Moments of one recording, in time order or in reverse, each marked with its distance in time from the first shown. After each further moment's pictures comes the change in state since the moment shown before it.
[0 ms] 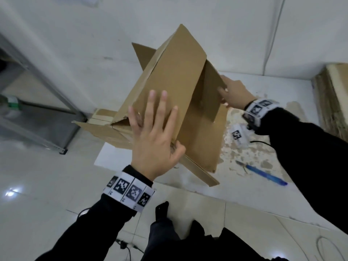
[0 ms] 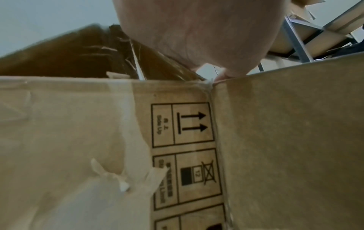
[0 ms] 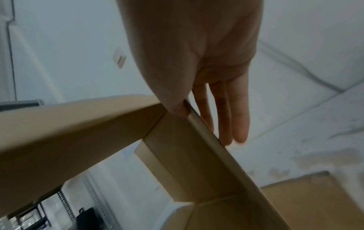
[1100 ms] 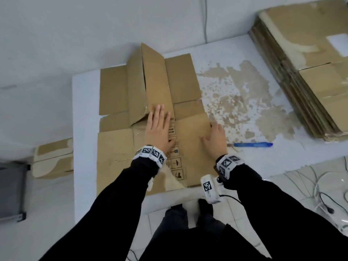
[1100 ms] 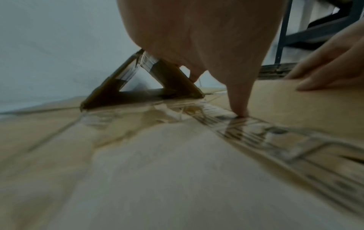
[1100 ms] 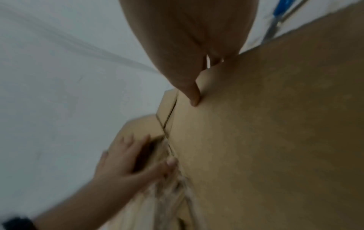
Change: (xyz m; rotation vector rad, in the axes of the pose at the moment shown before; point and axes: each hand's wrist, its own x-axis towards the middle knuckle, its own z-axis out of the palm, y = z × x) left_hand 0.096 0.025 0.208 -0.011 -0.583 0.504; right_hand -0.109 0.024 0.137 0.143 0.232 0.825
